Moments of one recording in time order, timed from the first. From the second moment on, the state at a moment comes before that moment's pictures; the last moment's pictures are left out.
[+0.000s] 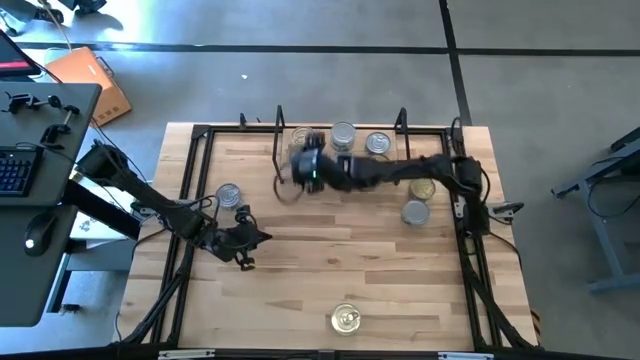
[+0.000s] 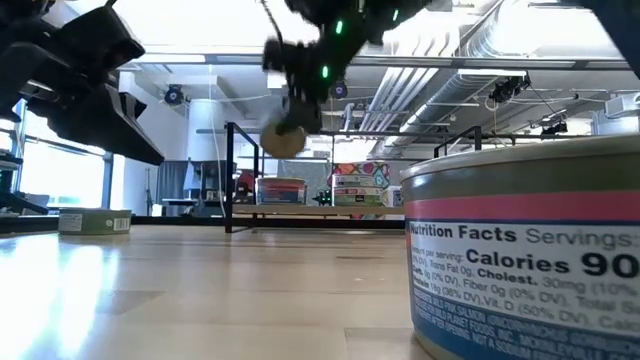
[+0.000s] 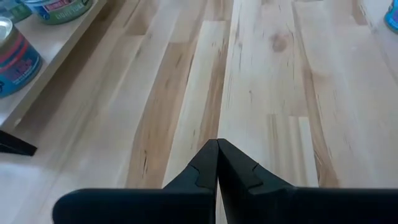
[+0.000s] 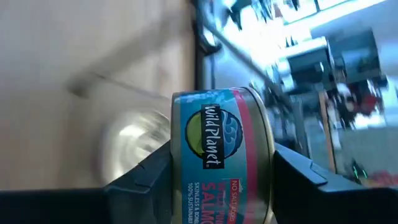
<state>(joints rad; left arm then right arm) -0.54 1.14 0.39 -0.02 -0.62 -0.35 -0.12 2.02 1.63 -0.22 0.63 -0.75</state>
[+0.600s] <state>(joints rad) -0.54 1.14 0.39 -0.03 -0.63 -0.34 -0.35 2.14 1.63 0.00 0.45 -0.85</state>
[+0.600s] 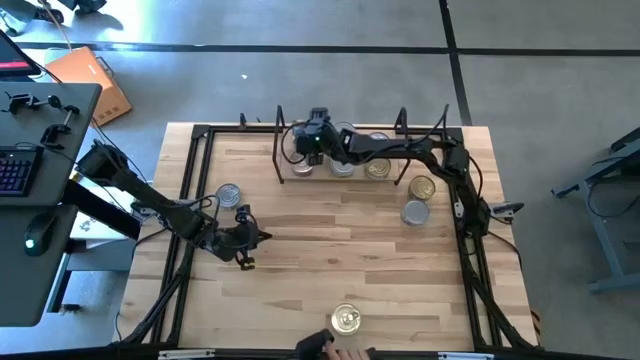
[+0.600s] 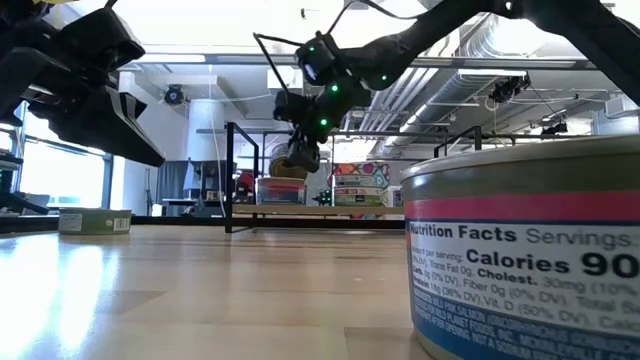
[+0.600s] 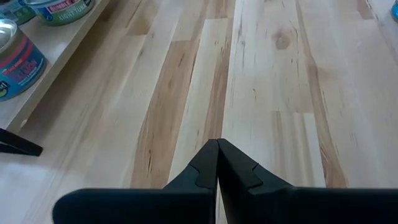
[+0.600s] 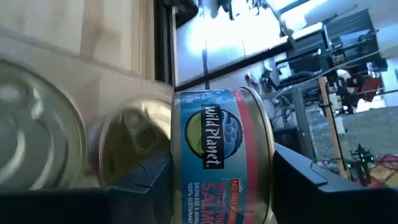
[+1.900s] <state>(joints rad) -0.54 1.14 0.39 -0.03 -0.63 -0.34 -0.33 2.13 1.67 -0.18 0.36 -0.67</state>
